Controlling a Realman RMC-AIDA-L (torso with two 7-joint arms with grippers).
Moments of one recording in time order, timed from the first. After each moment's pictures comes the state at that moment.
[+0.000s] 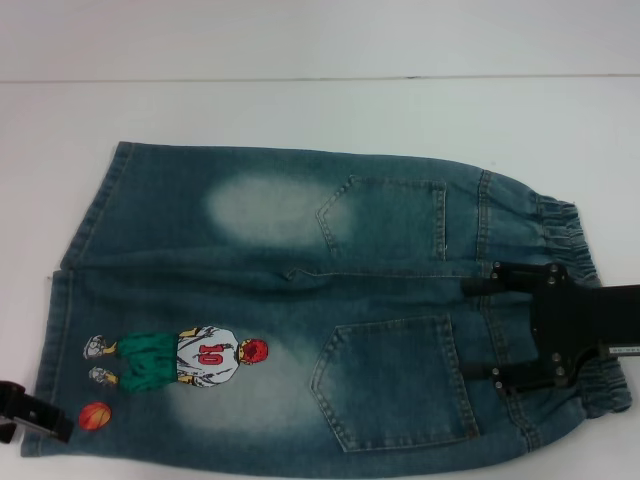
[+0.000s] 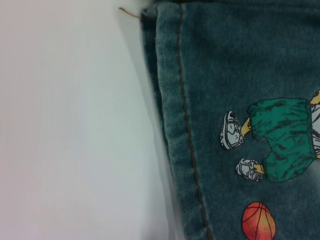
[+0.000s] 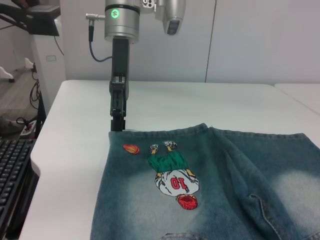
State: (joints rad) left arm -0.52 -2.06 0.71 1.10 2.86 1.85 -2.51; right arm 0.44 2.09 -0.72 -0.78 -2.13 -1.72 1.01
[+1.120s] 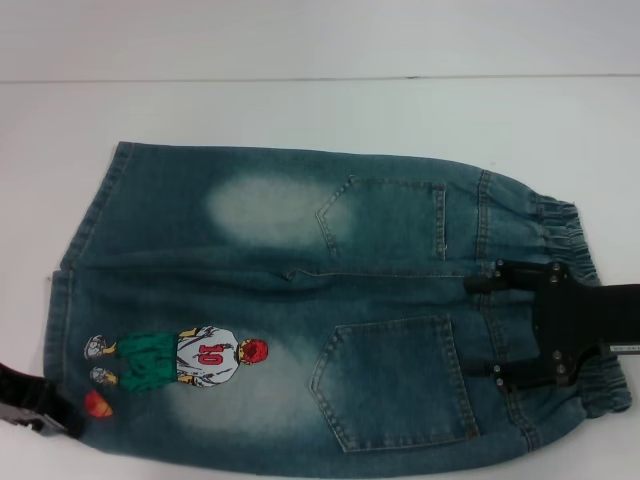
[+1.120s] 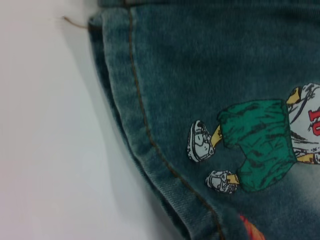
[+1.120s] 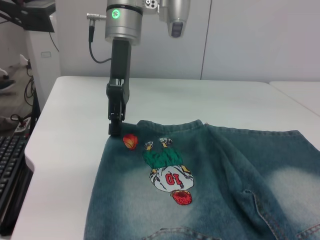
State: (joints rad) left arm -0.56 -2.08 0.76 1.07 2.86 1.82 -2.51; right arm 0.44 2.09 -0.71 -0.78 -2.14 -1.71 1.00
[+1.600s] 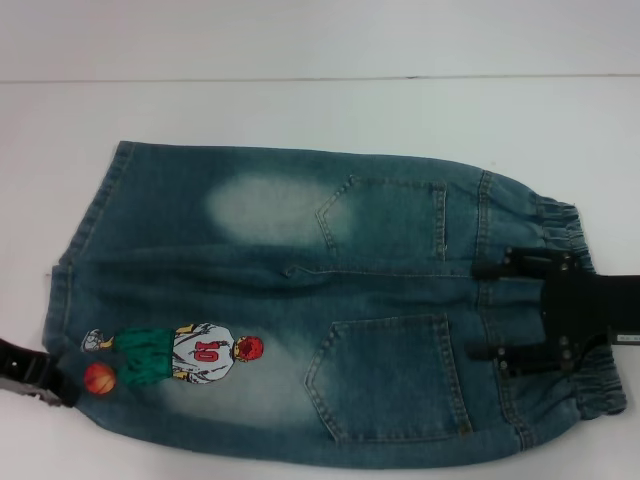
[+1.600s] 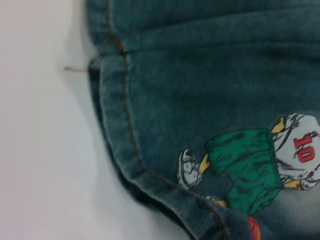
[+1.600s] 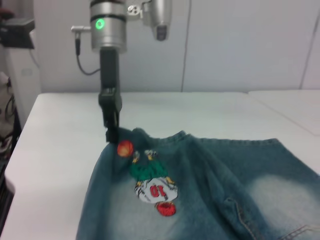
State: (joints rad) left arm -0.56 -2.10 0.75 1.15 2.84 1.82 -2.49; right arm 0.44 2.09 -0.66 -0.77 -2.13 -1.72 1.01
